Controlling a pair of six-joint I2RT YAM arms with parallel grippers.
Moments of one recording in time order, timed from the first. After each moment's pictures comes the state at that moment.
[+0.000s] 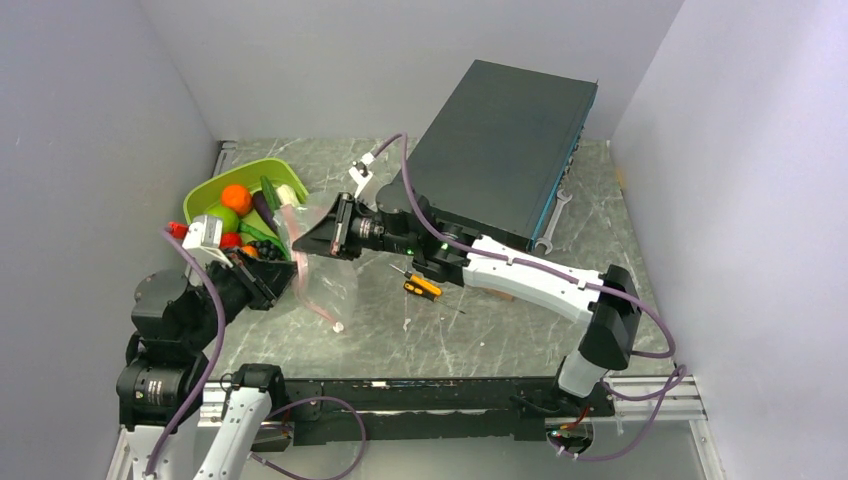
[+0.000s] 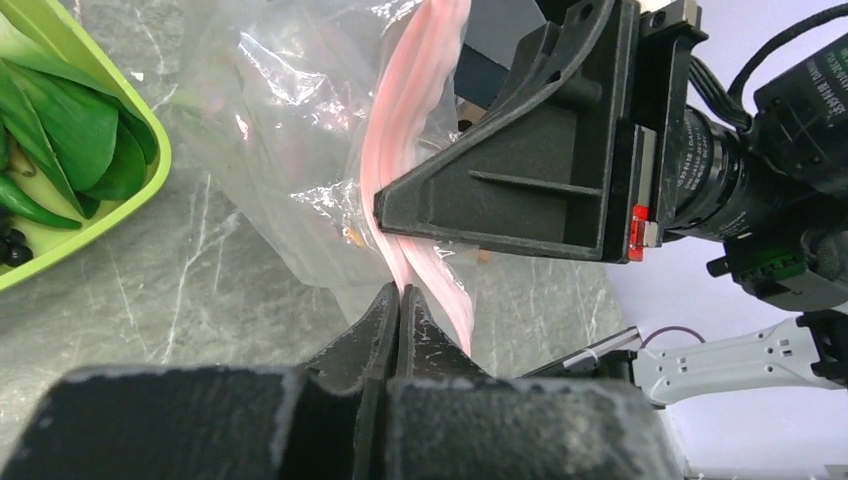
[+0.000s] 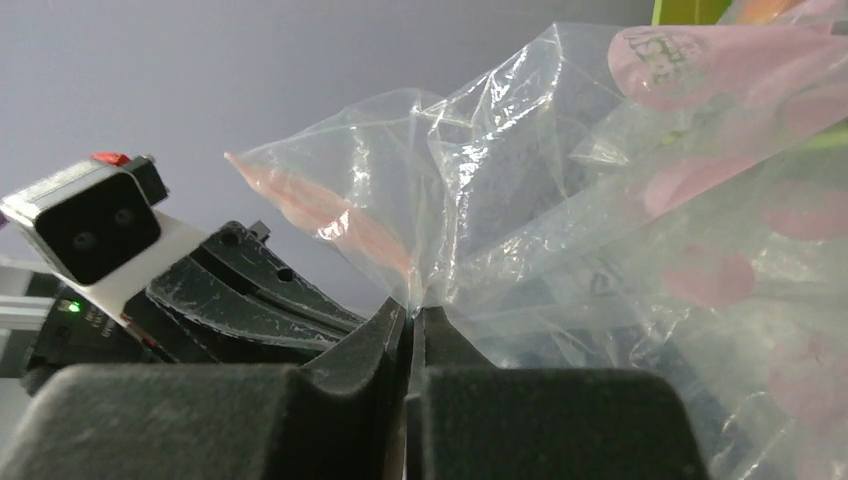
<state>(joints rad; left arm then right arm) -0.07 0.45 1.08 -0.84 0.43 -0.57 1.09 1.66 1.51 0.04 -0.22 1.17</state>
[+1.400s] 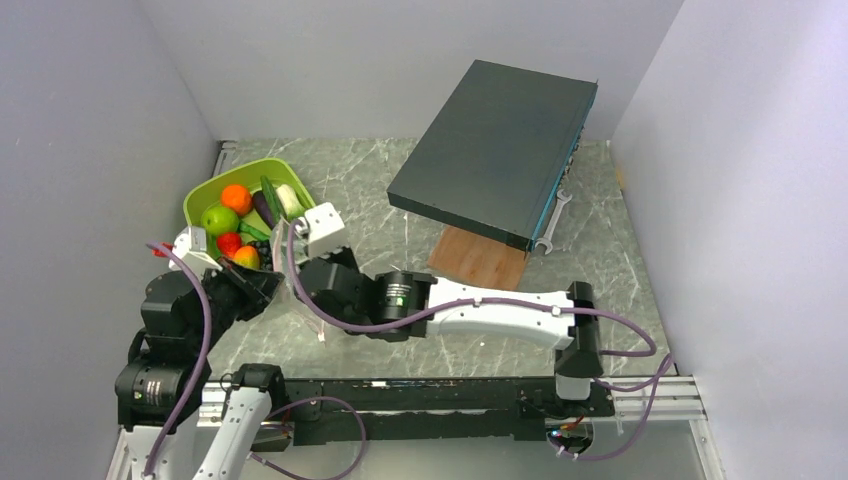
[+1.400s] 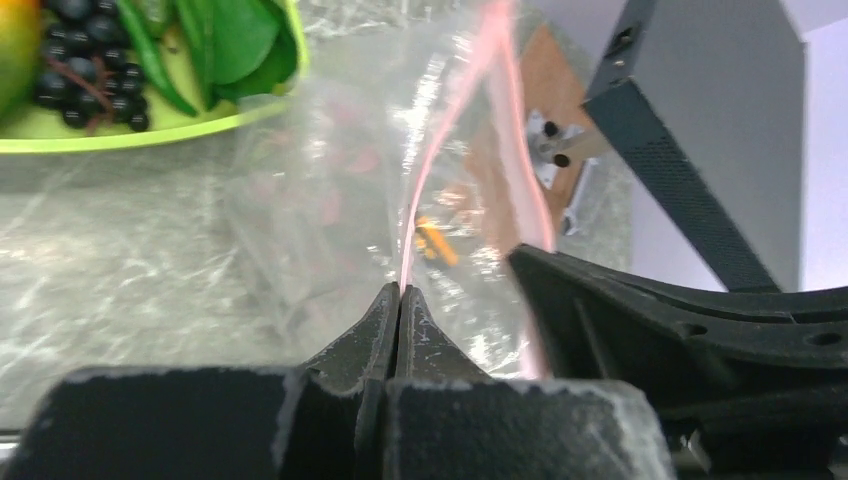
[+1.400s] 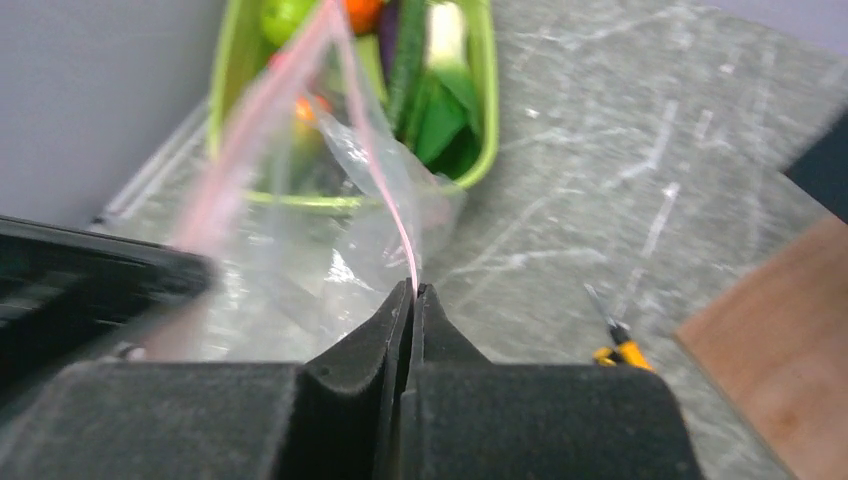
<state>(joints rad) -0.07 0.45 1.08 -1.00 0.19 -0.76 1.44 1.85 1.92 -0.56 0.79 0.43</state>
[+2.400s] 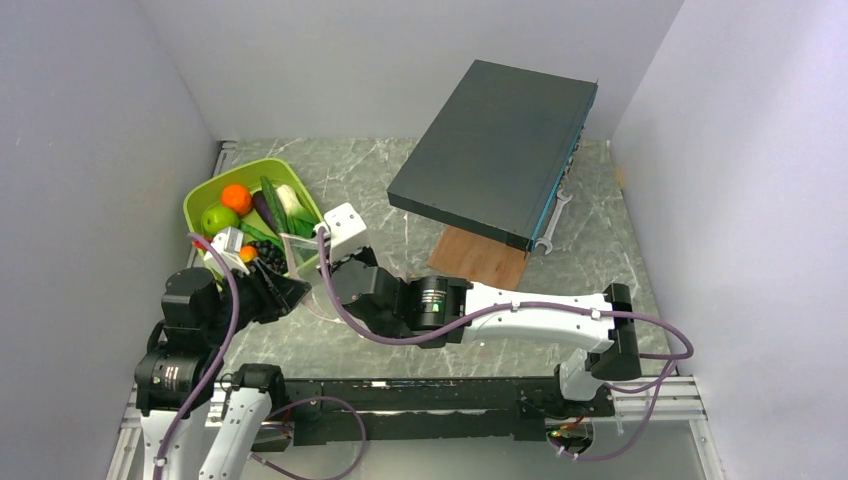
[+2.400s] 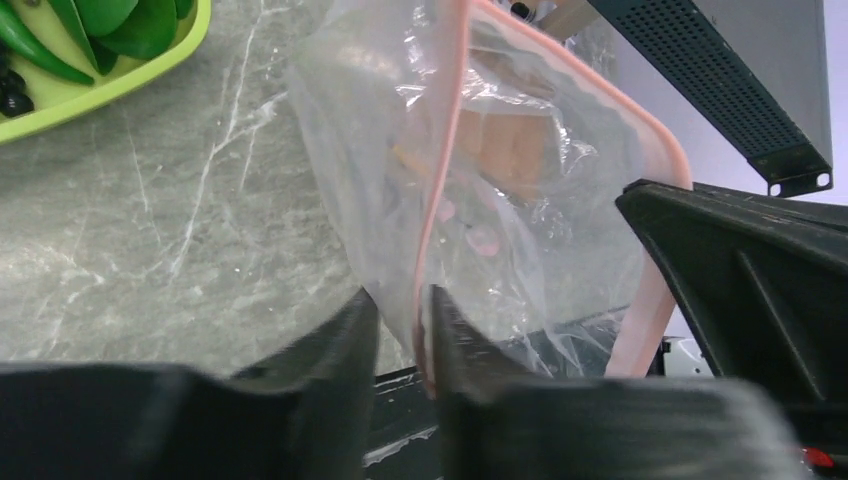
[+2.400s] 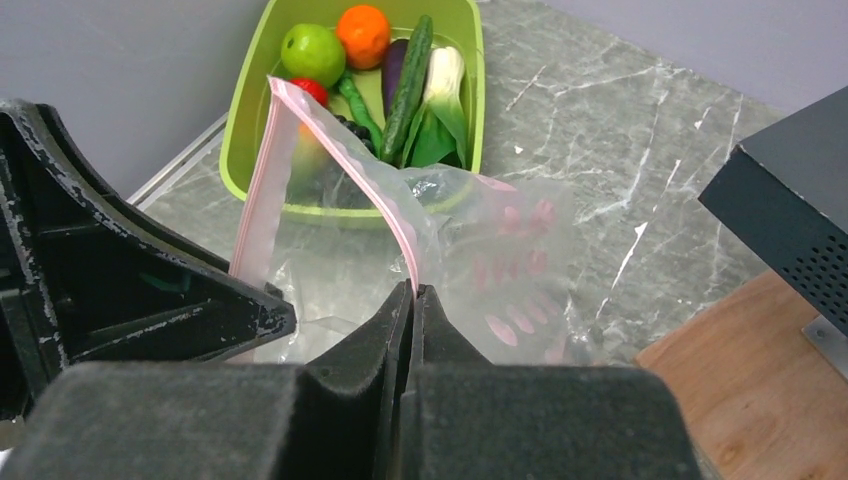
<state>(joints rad) -0.07 0.43 0.95 -0.97 0.39 -0.59 1.46 1.64 1.66 -0.37 0.83 0.29</state>
